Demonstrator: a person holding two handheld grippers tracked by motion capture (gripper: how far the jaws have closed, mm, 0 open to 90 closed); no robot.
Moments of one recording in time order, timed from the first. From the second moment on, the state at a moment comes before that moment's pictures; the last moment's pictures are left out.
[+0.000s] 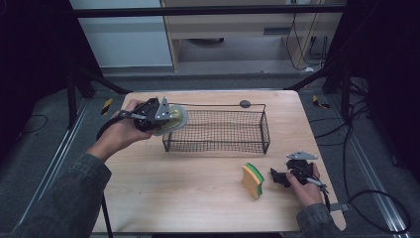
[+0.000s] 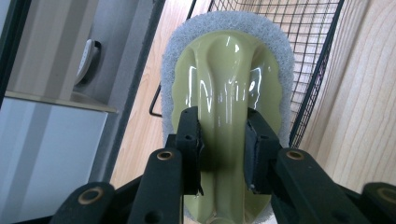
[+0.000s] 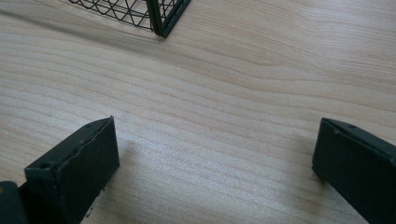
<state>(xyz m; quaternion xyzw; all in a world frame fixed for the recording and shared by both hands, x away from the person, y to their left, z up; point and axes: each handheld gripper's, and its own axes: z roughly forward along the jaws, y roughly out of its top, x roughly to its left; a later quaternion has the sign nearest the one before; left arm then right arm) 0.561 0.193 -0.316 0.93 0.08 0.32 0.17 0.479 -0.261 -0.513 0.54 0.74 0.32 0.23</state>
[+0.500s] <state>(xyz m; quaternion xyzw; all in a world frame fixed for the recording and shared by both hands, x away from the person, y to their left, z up) 0.573 0.169 -0.315 0.93 0.05 0.32 0.17 0.479 -0.262 -0.513 0.54 0.75 0.32 0.24</state>
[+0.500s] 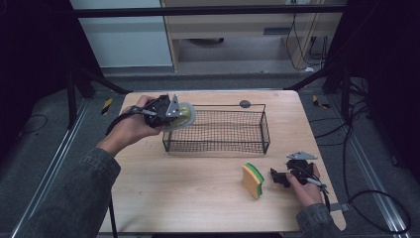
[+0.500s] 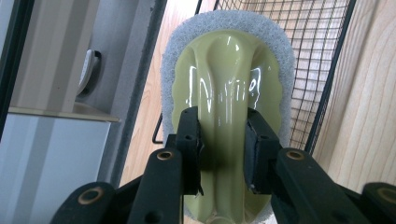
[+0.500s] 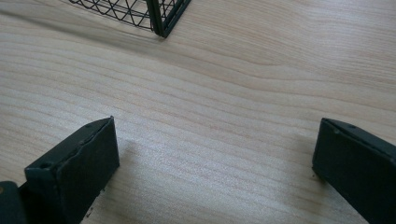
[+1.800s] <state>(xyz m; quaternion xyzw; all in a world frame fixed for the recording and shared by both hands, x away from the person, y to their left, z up) 0.592 0.142 -0.334 0.94 0.02 0.30 0.15 0.480 -0.262 -0.513 0.54 0.74 0.31 0.23</state>
